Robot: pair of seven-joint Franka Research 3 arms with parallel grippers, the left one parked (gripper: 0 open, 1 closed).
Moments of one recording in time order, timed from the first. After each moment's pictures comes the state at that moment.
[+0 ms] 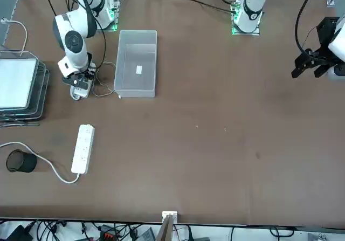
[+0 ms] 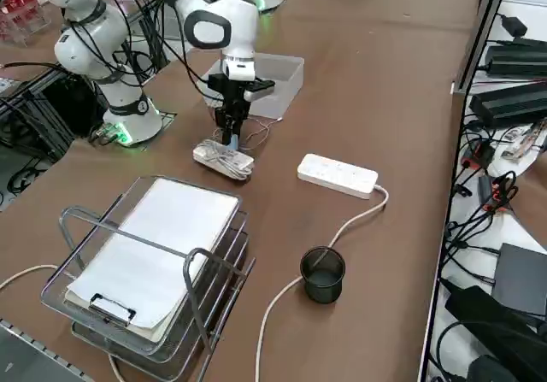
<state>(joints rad) 0.20 -0.02 -0.07 -2.56 -0.55 2.32 0.68</state>
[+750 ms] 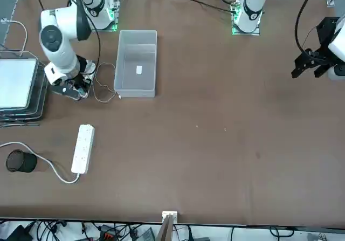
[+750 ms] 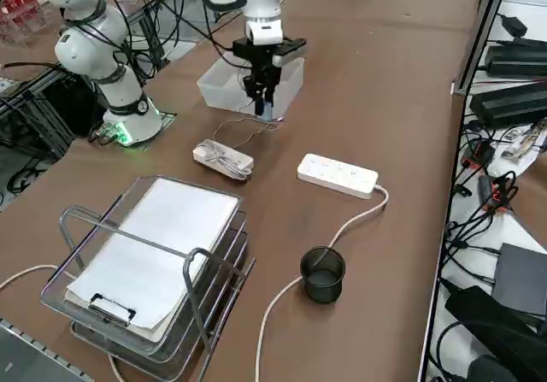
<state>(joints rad) 0.22 0.02 -0.07 -2.22 -0.23 2.18 0.47</state>
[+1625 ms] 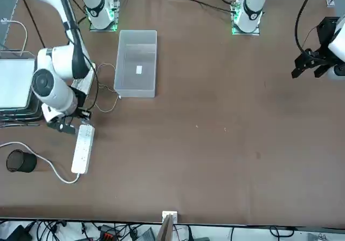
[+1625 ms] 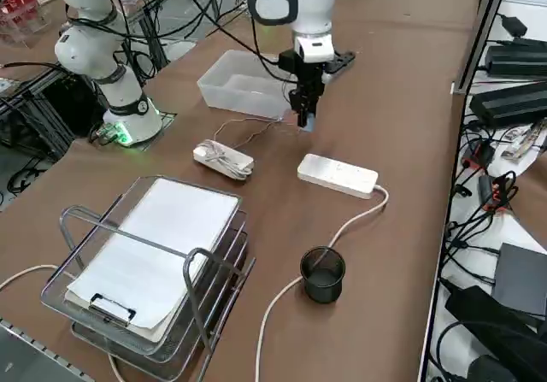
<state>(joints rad) 0.19 0.35 -0.08 -1.86 -0.13 2.16 0.41</state>
